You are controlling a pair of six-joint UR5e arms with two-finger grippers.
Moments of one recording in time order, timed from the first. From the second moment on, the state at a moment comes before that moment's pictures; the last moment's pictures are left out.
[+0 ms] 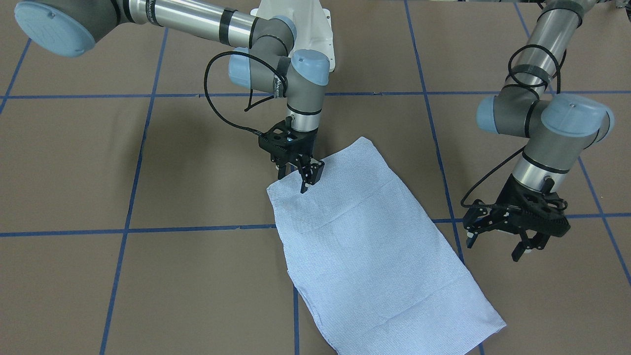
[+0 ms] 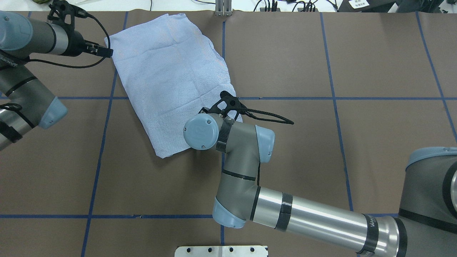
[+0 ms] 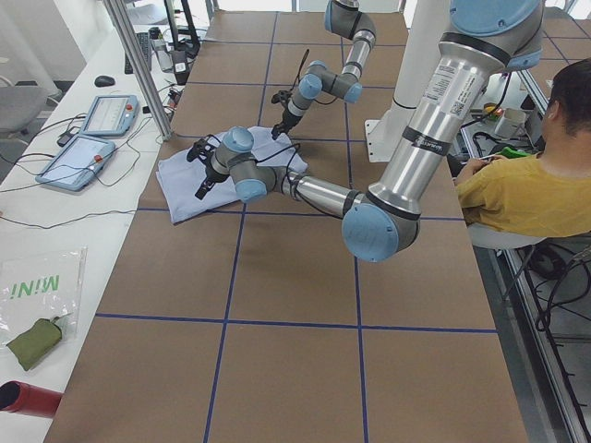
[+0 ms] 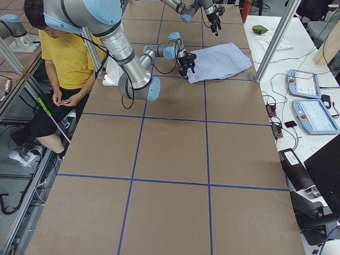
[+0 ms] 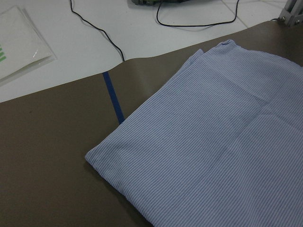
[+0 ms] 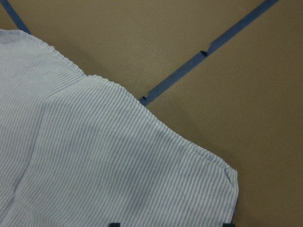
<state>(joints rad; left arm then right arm) -0.98 -2.01 -1.36 -2.39 -1.86 -0.64 0.38 -0.66 1.29 -1.51 1.36 2.01</state>
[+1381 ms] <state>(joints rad) -0.98 -1.99 -1.38 -2.40 -1.86 -0.66 0.38 -0.63 1.27 -1.51 1.35 2.06</state>
